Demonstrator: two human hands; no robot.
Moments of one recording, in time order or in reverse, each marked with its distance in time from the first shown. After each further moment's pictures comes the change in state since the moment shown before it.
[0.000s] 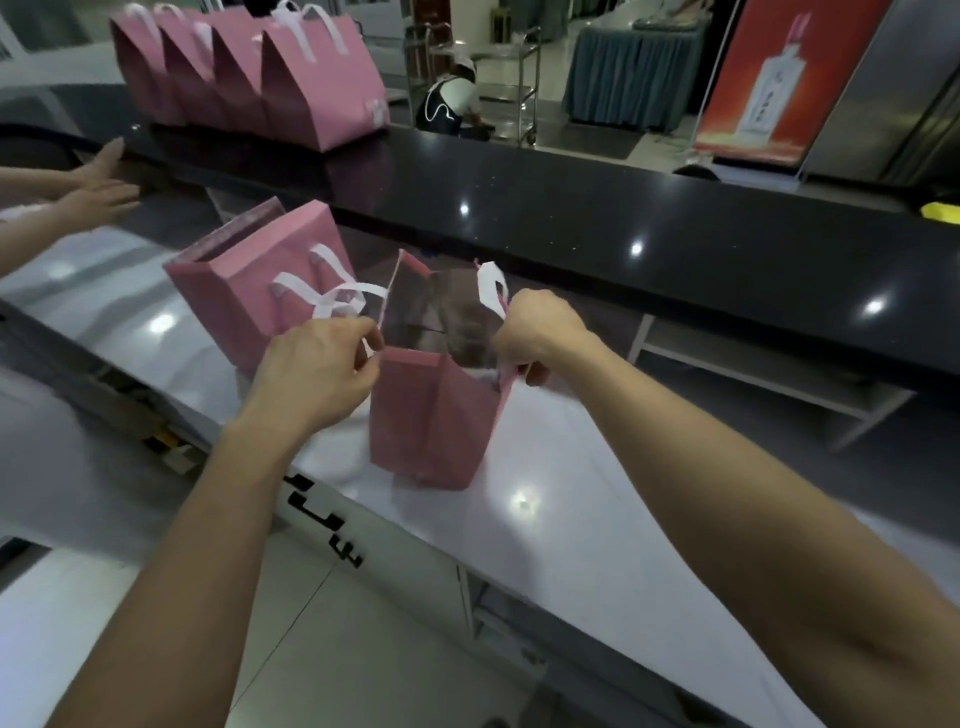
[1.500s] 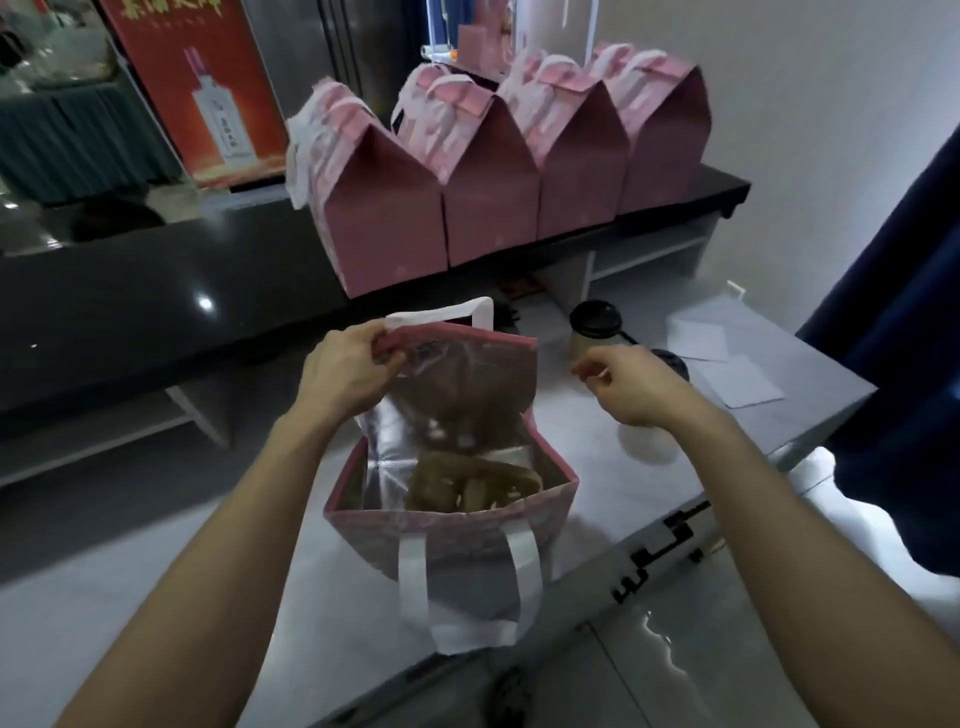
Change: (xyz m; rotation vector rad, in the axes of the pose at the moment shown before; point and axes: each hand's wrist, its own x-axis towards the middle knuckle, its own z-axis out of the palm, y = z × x) left_hand -0.084 0.777 0.174 -0.475 -0.280 0.771; right_hand -0.473 0.767 -0.152 0.118 0.434 0.654
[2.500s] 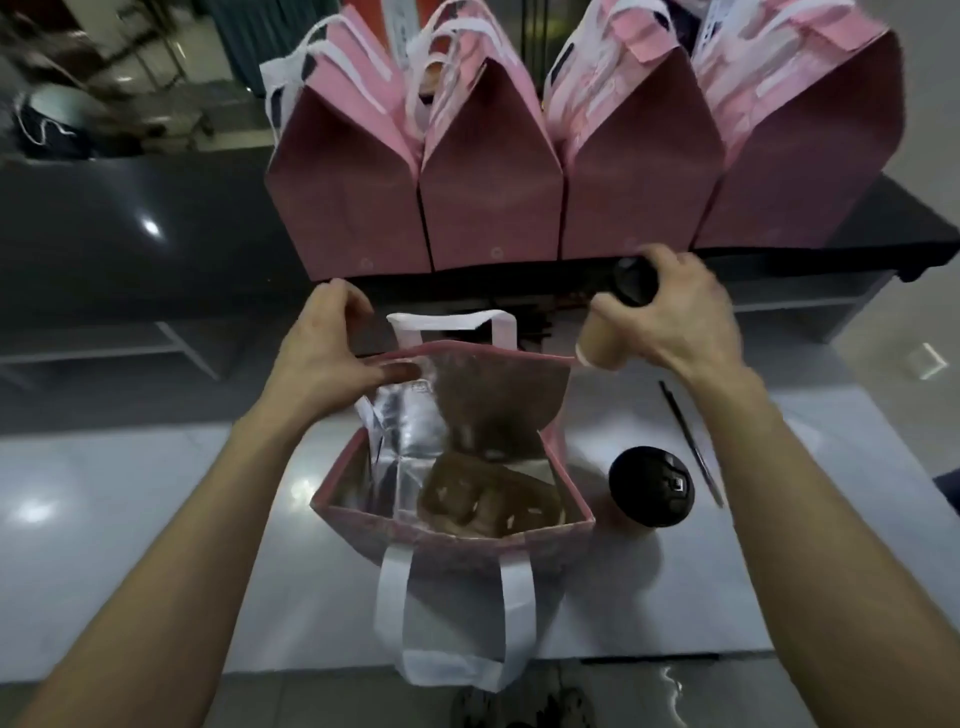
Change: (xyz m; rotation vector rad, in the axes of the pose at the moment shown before) left_hand 0.039 0.071 0.051 -0.057 0.214 -0.352; right_hand 0.209 0.075 -0.070 0.163 0.270 -0.255
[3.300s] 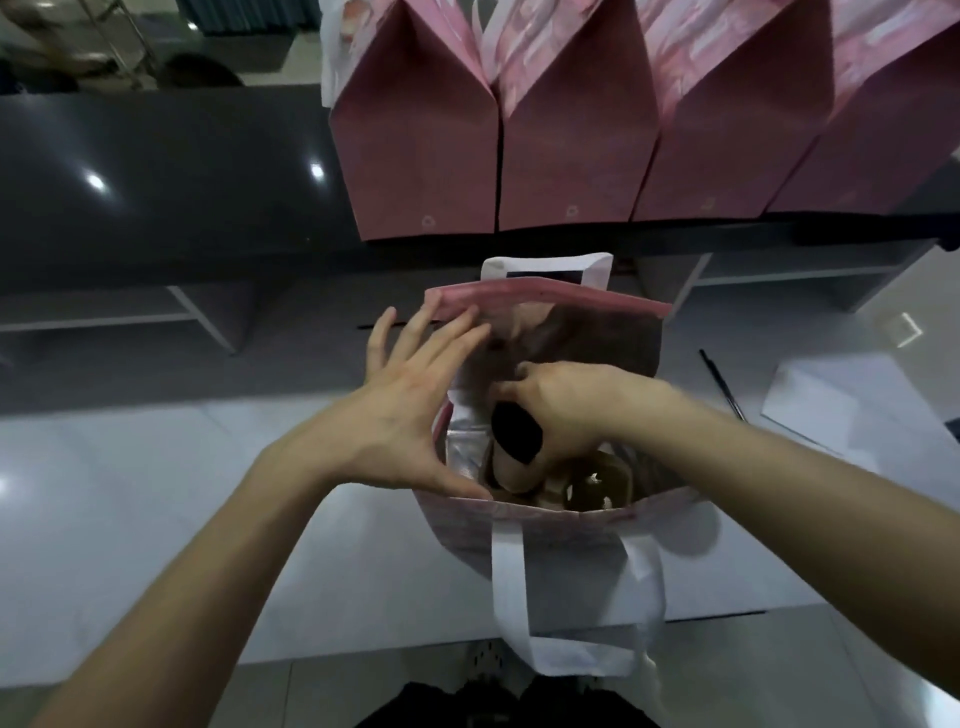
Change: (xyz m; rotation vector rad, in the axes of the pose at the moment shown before) left_hand -0.057 -0.018 -0.025 0.248 -0.536 0.474; right_hand -0.080 -0.130 0.097 -0.554 -0.920 -0.579
